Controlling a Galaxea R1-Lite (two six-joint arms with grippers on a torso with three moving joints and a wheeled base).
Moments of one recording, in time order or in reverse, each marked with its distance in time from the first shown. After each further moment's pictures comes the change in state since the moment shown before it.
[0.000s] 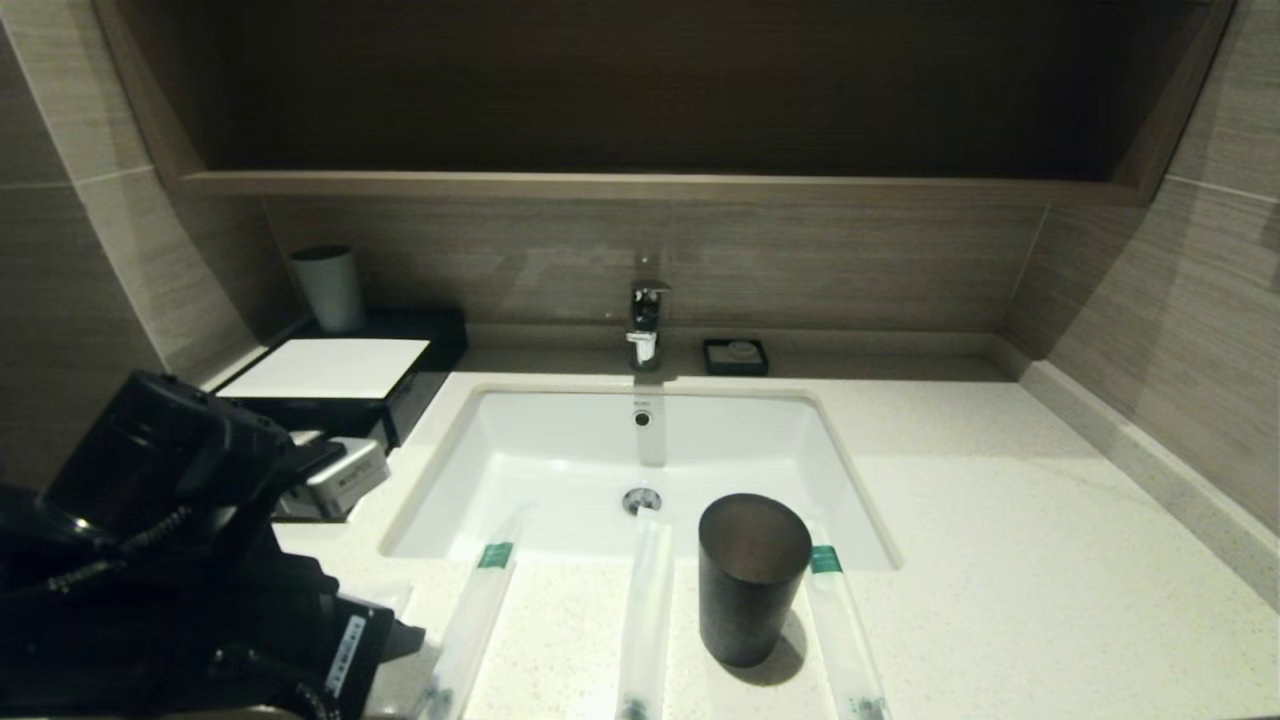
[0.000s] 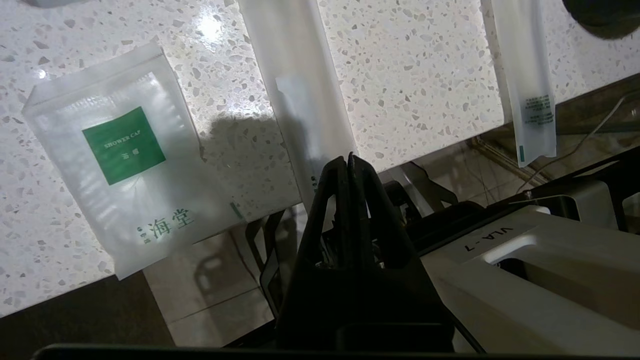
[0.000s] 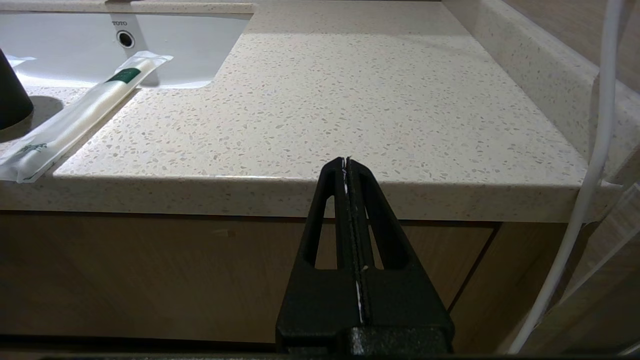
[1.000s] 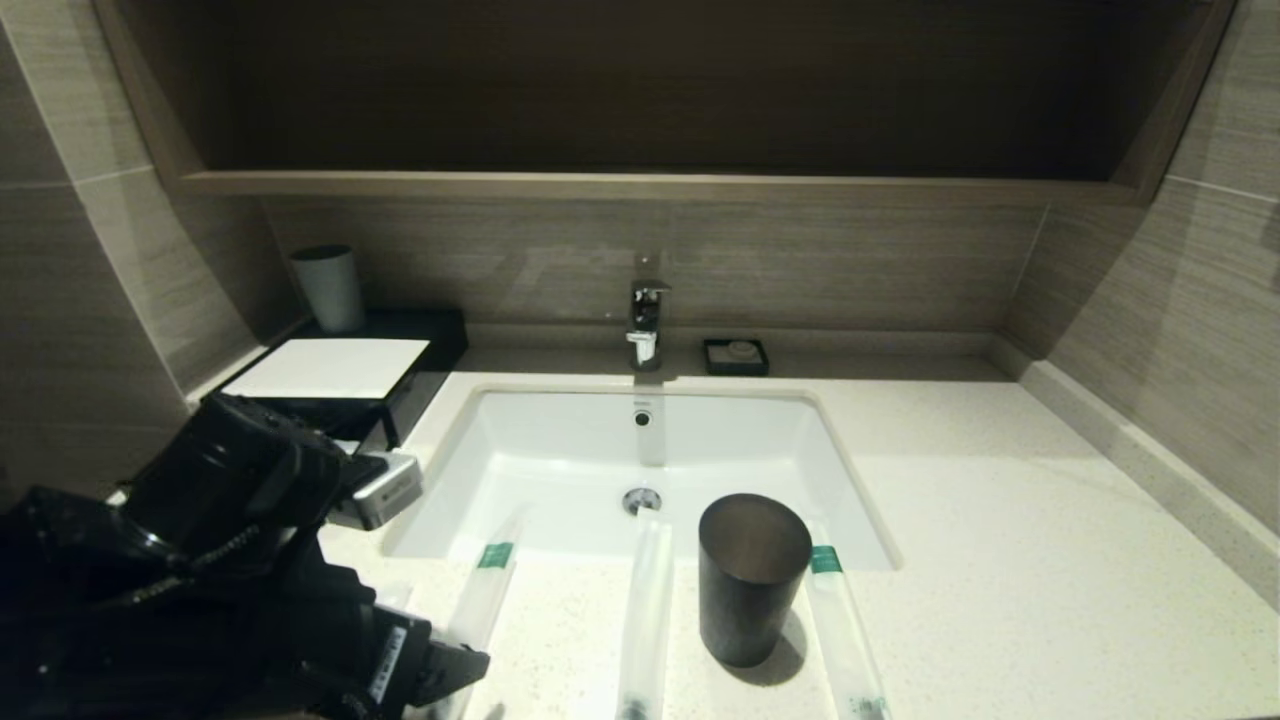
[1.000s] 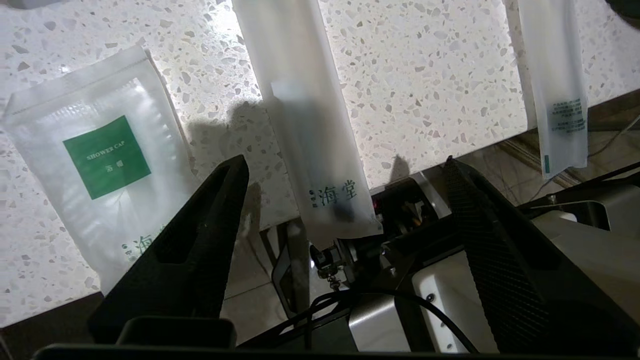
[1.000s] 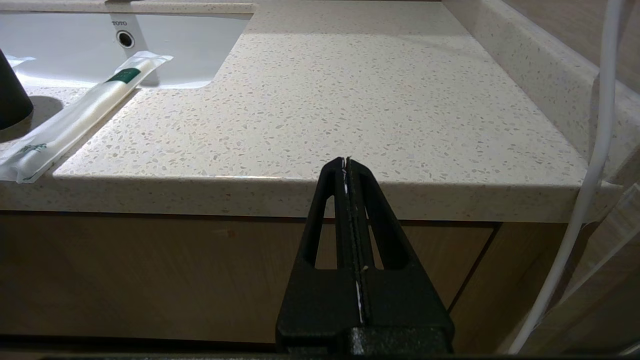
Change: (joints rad) left arm -0.063 0.057 0.009 -0.033 0.070 -0.027; right arm 0.000 0.000 0.000 0.000 0.000 0.000
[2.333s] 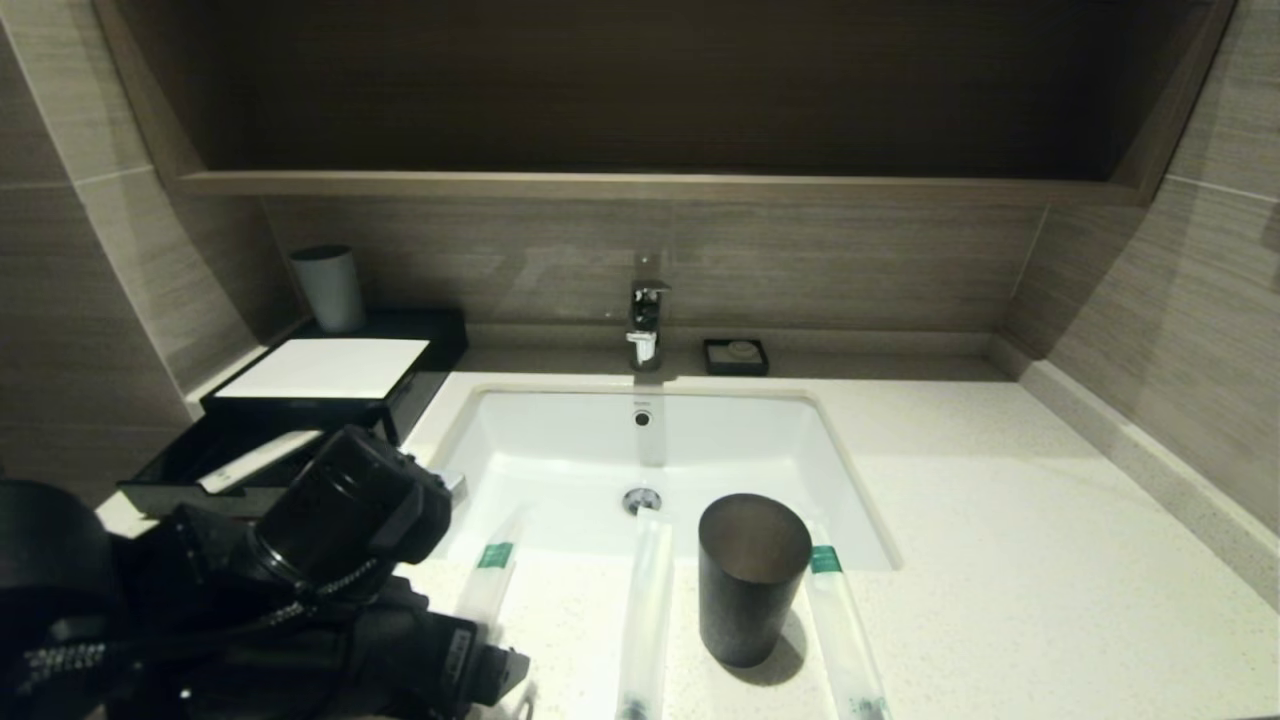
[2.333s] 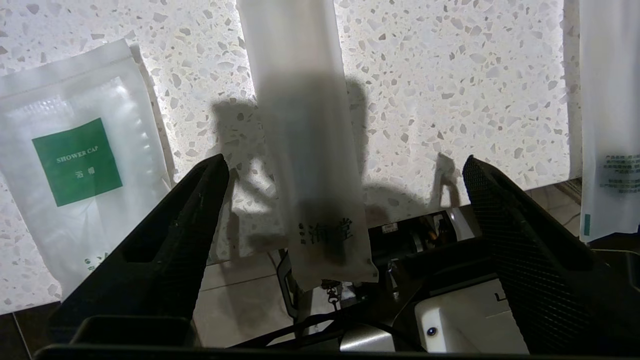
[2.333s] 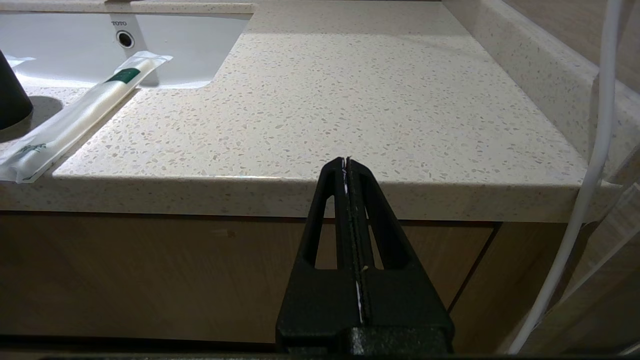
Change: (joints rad) left arm -0.120 0.117 -0.027 -0.015 0.187 -0.151; right arm 0.000 0.000 0.000 0.000 0.000 0.000
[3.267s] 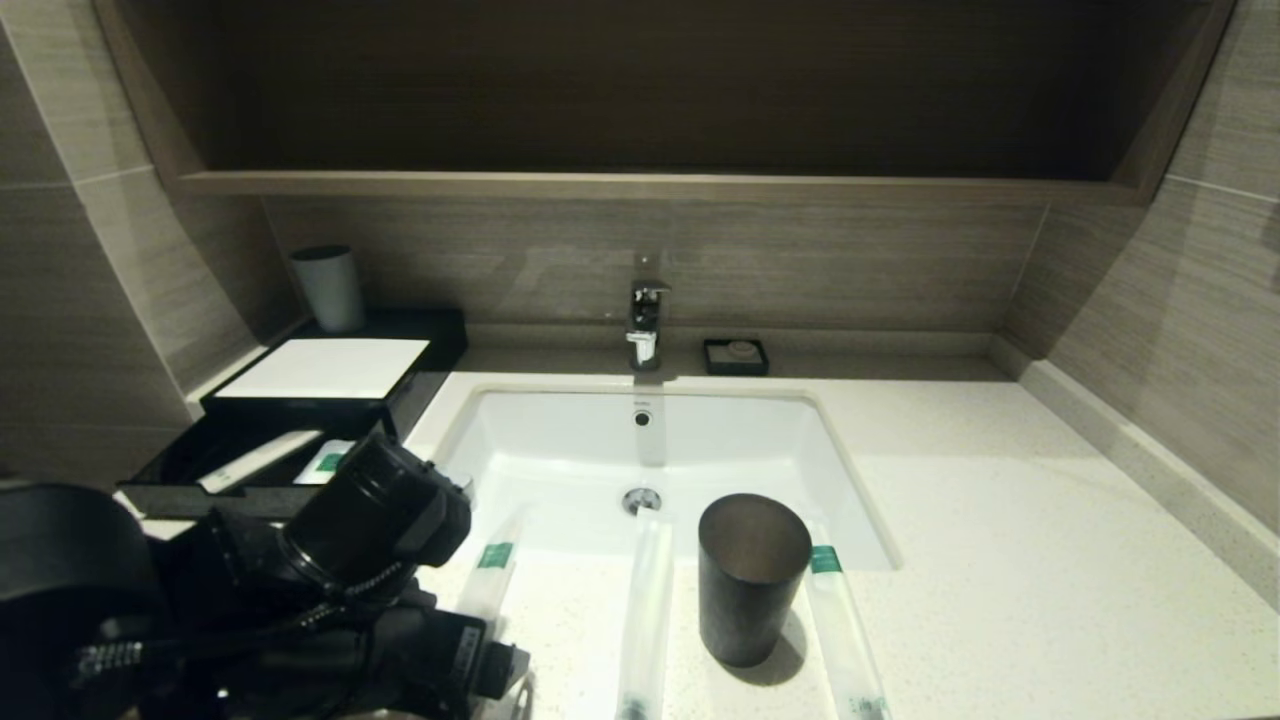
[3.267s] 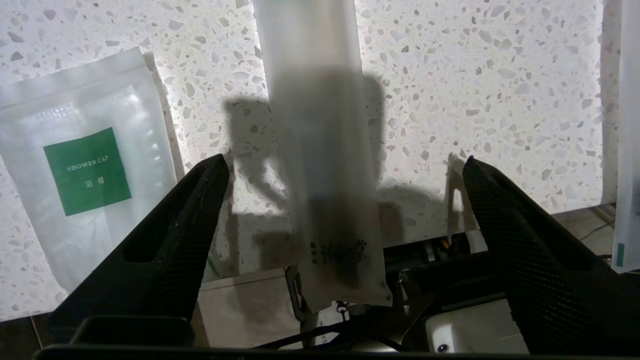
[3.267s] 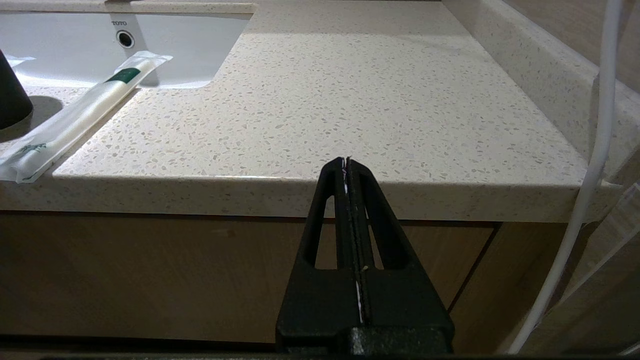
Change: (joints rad) left arm -0.003 0.035 0.001 -0.016 0.049 -0.008; right arm 0.000 0.000 0.000 0.000 0.000 0.000
